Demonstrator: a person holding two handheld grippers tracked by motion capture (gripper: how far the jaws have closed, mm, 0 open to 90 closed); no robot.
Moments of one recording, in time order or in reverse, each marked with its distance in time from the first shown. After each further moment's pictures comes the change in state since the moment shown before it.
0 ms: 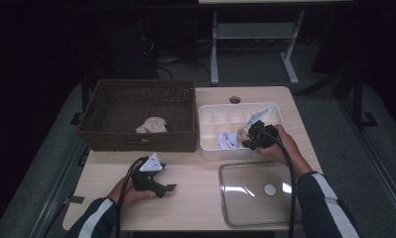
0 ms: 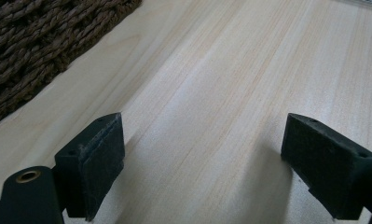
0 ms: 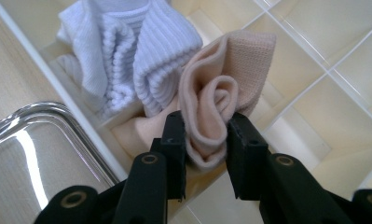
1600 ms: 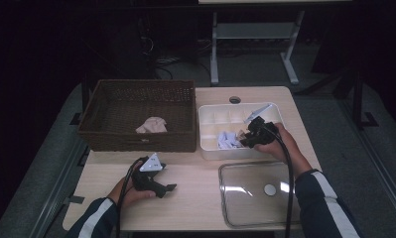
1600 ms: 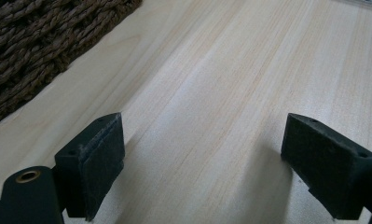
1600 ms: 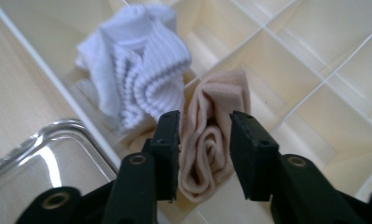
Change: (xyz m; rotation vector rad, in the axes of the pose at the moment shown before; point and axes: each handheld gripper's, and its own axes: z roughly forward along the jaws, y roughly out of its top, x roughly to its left) left arm 0.000 0.000 0.000 0.001 0.000 -0.002; right arm -0.002 0.009 -0.009 -0.017 0.041 0.059
